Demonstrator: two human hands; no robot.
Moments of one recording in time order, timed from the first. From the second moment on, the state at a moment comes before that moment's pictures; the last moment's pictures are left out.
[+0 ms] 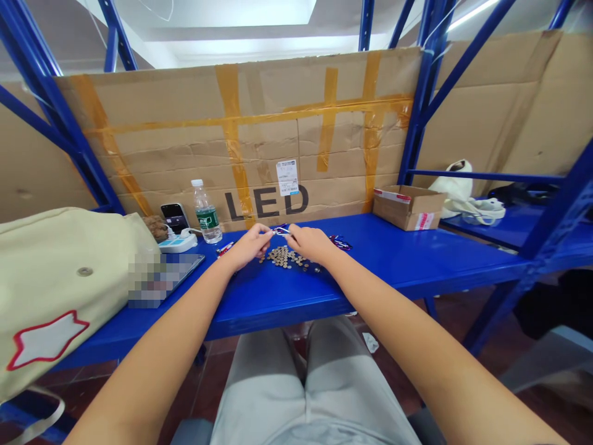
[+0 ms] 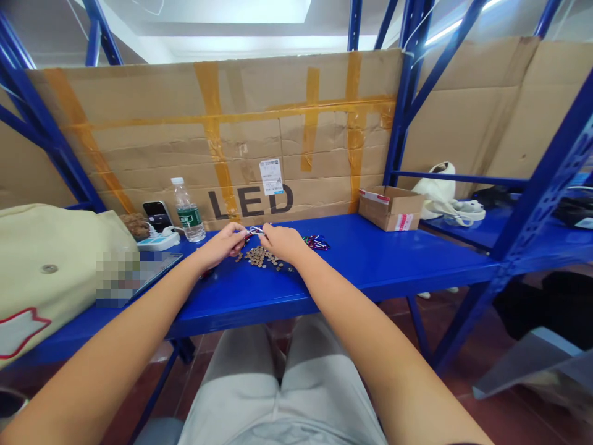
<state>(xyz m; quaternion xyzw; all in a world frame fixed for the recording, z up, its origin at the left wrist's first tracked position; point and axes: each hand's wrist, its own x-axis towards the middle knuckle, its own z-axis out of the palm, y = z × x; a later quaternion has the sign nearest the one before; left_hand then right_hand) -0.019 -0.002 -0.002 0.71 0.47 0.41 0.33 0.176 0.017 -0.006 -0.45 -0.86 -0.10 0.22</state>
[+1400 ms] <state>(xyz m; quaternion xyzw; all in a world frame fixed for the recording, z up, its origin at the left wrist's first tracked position) -0.042 0.021 0.010 0.78 0.54 0.31 -0.02 0.208 0.046 -0.016 -0.42 -0.90 0.08 0.13</state>
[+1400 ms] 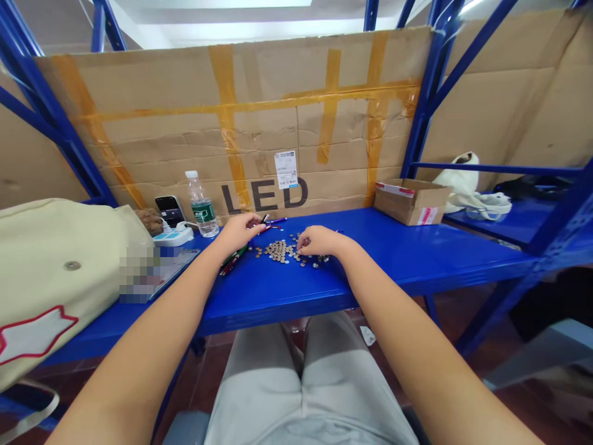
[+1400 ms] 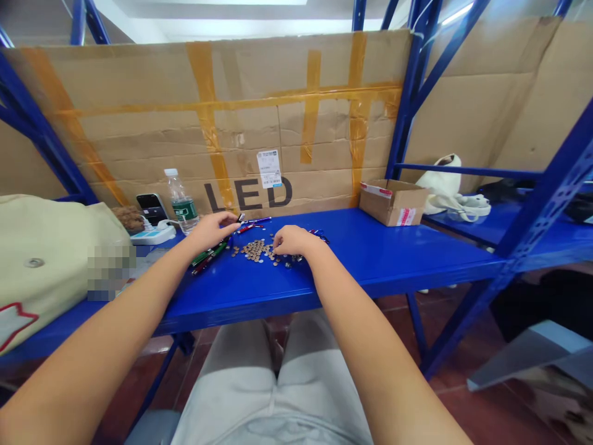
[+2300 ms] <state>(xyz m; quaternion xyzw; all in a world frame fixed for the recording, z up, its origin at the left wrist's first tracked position) -0.028 -0.003 -0.007 0.87 0.42 0.25 0.04 0.202 0.025 -0.002 -0.31 -0.88 0.13 0.34</state>
